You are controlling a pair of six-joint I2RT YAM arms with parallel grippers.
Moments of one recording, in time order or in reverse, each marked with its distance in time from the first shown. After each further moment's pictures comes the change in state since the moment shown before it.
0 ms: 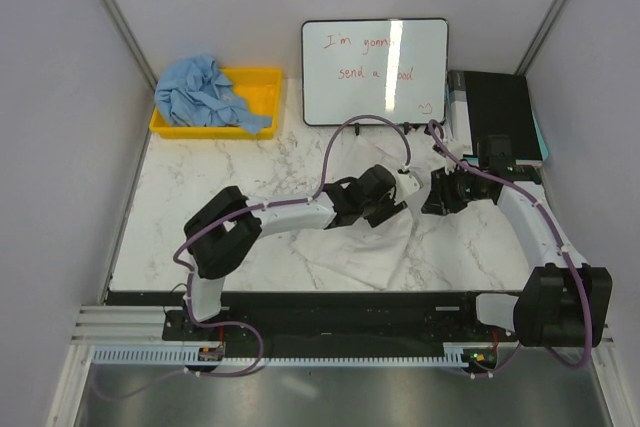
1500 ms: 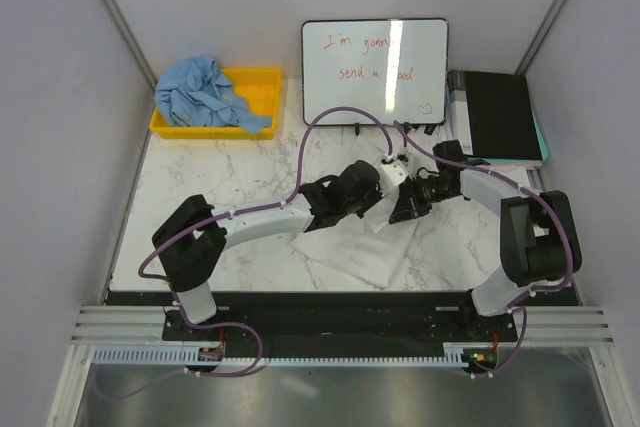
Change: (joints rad) left arm 0.005 -0.177 -0.104 0.020 -0.098 -0.024; right arm 0.176 0.362 -0.019 0.210 -0.188 0.111
